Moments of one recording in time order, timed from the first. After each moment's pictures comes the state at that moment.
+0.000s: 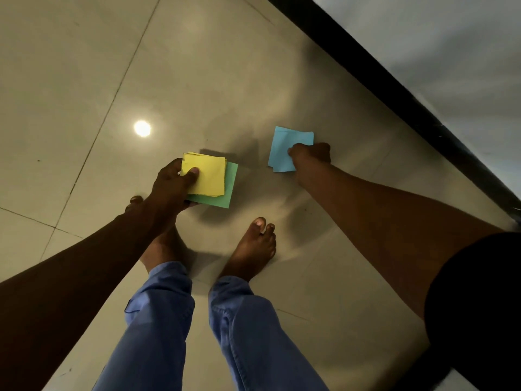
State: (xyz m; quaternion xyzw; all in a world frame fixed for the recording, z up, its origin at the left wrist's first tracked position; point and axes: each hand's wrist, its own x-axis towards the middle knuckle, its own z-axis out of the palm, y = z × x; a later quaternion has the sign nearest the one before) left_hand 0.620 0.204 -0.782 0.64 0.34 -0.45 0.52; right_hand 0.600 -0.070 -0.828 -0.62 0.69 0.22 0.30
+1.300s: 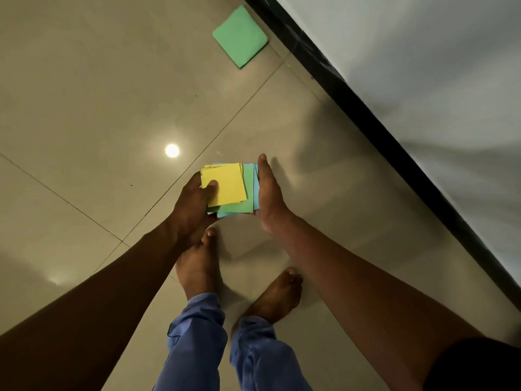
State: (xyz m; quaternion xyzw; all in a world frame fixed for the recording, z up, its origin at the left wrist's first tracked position) left_hand 0.692 0.272 -0.738 0.54 0.39 -0.37 0.65; right_hand 0.690 0.118 -0.747 -0.51 0.42 0.33 0.67
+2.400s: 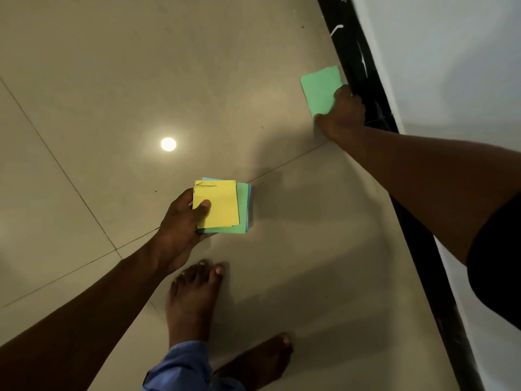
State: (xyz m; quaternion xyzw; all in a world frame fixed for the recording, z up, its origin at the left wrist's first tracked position) left_hand 0.698 0.359 -0.794 0.45 0.46 -0.24 0.72; right_hand 0.972 0.102 -0.833 -0.97 0.10 0.20 0.08
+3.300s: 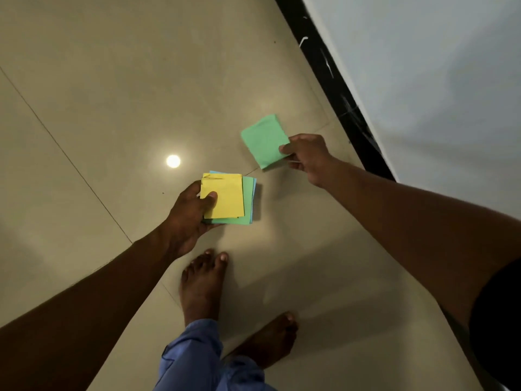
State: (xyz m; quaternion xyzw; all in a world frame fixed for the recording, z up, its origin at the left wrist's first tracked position) left_hand 0.711 0.351 -0.737 0.49 0.42 -0.28 0.71; right_hand 0.867 0.121 -0.755 -0.74 0.31 0.33 0.51
